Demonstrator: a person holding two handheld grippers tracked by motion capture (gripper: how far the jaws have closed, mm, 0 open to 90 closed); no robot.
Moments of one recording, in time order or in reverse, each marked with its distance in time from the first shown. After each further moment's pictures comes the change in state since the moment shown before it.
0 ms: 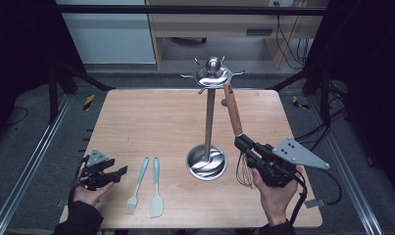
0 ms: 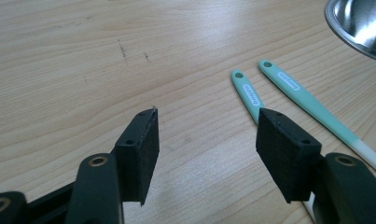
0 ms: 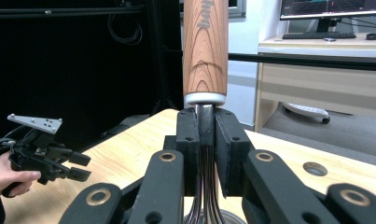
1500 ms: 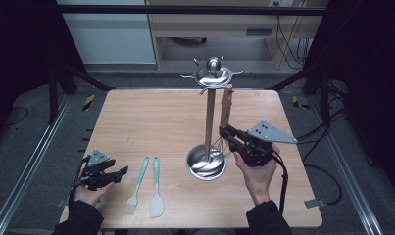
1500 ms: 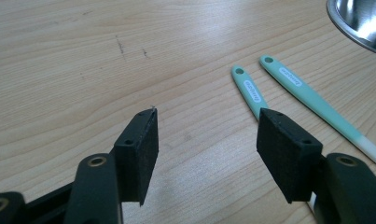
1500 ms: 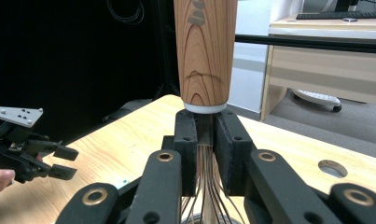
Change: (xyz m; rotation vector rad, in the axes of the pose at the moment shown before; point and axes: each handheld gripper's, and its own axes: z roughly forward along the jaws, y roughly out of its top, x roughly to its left) left arm 0.000 -0.001 0.003 0.015 -0.004 0.007; right arm -0.012 -0.007 0.060 0.077 0.025 -0.015
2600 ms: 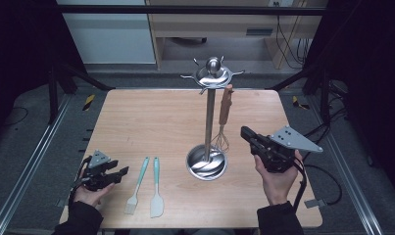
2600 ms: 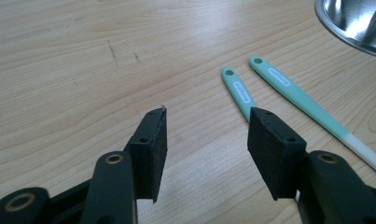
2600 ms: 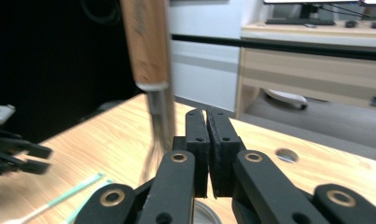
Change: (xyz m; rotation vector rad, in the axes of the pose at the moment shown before) left arm -0.007 0.002 -0.003 -0.008 -0.017 0.031; right arm -0.019 -0.003 -0.041 0.002 -0.110 -0.019
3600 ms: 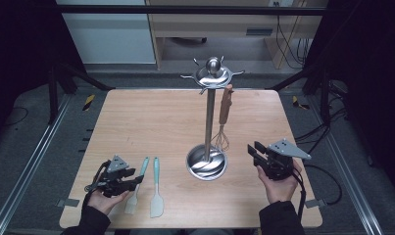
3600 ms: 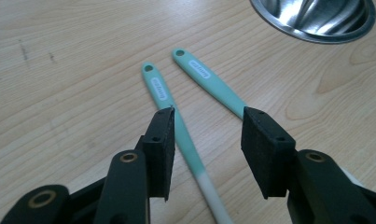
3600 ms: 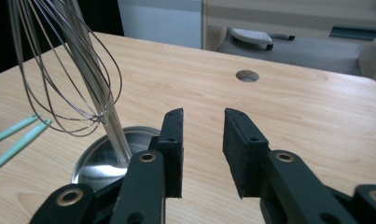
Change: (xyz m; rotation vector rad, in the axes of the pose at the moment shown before) left arm -0.051 0.012 0.006 0.079 -0.103 0.055; right arm -0.032 -0.073 0.014 0.202 -0.141 0.063
